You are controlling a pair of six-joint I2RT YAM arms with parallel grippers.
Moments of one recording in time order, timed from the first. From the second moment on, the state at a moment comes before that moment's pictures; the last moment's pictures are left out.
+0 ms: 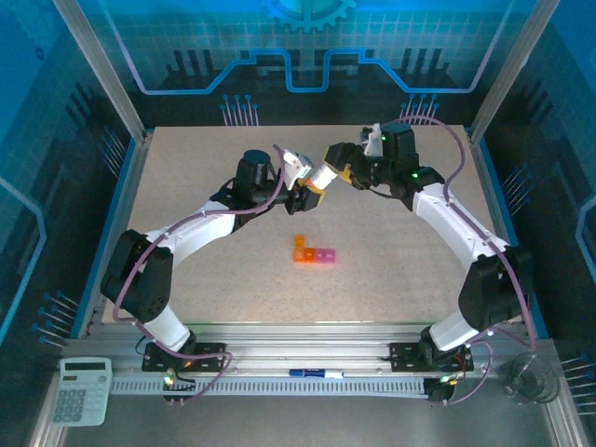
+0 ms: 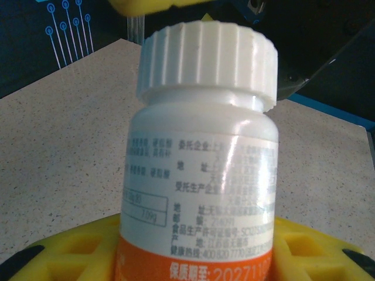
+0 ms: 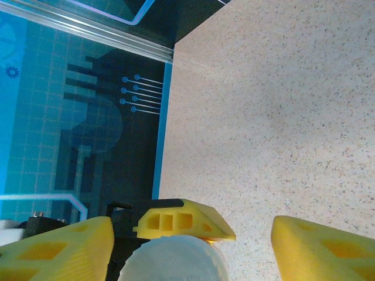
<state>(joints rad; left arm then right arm) -0.47 1.64 1.12 0.14 0.61 0.07 0.32 1.55 1.31 -0.27 -0.58 0.89</state>
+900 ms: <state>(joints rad) -0.46 1.65 1.14 0.14 0.68 -0.02 0.24 1.61 1.22 0.07 -0.96 0.76</state>
